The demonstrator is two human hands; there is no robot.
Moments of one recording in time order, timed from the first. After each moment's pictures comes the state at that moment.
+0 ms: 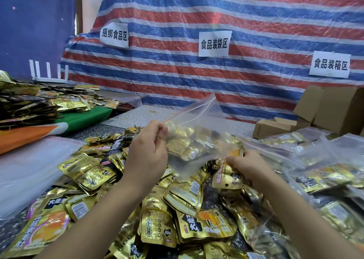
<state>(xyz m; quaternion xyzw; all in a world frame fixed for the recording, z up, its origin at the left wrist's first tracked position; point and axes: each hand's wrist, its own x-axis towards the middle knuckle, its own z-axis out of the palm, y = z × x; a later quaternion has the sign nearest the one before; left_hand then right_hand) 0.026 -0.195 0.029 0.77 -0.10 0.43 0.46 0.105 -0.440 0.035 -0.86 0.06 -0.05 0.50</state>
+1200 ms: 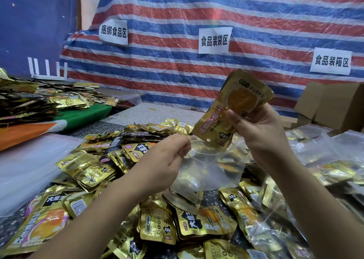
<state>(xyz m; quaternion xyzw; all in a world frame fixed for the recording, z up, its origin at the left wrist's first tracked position) 0.017 -0.203 0.032 0.86 -0.25 0.25 0.37 0.049 -0.415 0.098 -0.66 -0.33 -0.22 0.63</state>
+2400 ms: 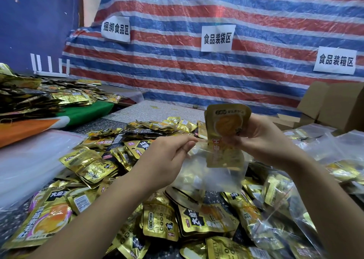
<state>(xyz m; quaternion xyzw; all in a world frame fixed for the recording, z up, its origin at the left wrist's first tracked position) 0.019 -0.204 0.029 0.83 -0.26 0.33 0.37 0.052 -0.438 0.100 -0.79 -0.43 -0.09 0.44</state>
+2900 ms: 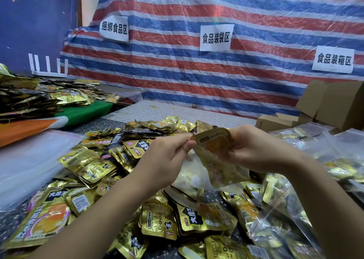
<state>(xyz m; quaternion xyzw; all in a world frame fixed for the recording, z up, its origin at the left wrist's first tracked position) 0.016 -0.208 0.029 0.82 -0.26 0.32 0.40 0.041 -0.429 0.103 -0.90 -0.38 -0.04 0.23</state>
